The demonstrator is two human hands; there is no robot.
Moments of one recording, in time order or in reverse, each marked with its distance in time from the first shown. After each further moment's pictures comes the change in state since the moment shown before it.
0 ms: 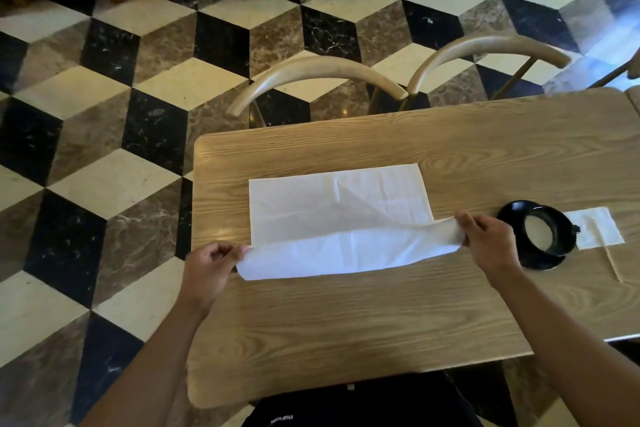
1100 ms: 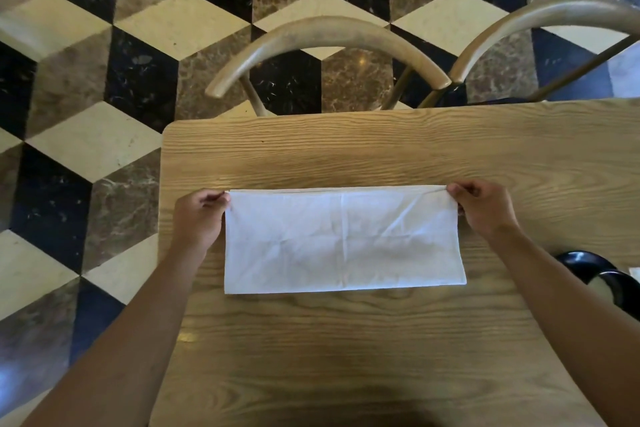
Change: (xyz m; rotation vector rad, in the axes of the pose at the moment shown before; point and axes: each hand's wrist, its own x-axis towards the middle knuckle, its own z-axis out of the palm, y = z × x) left_hand 0.171 0.028 0.047 0.247 0.263 -0.006; right_hand 0.156 -0.050 0.084 -0.244 -0.204 -0.042
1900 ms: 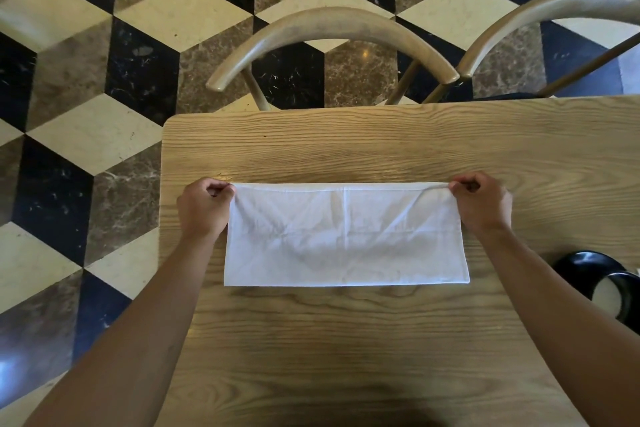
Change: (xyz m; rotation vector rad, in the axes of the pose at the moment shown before) left_hand 0.009 0.008 0.013 0.208 0.096 0.001; right_hand -0.007 -0.017 0.016 -0.110 0.158 0.023
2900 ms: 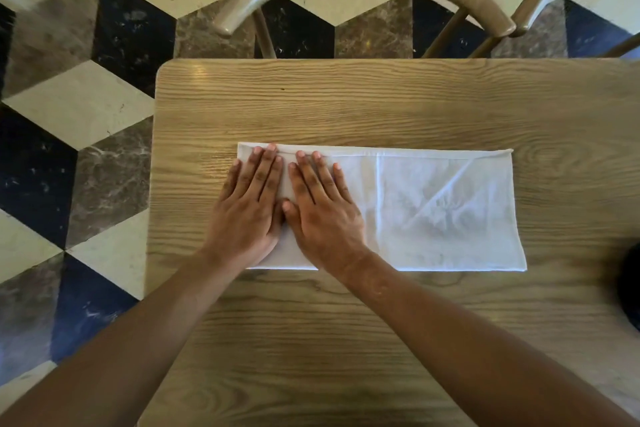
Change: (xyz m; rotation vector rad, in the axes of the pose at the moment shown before) left_hand -0.040 -0.074 0.042 0.652 -0.089 0.930; right_hand -0.159 -0.069 0.218 -0.468 -0.164 -0.919
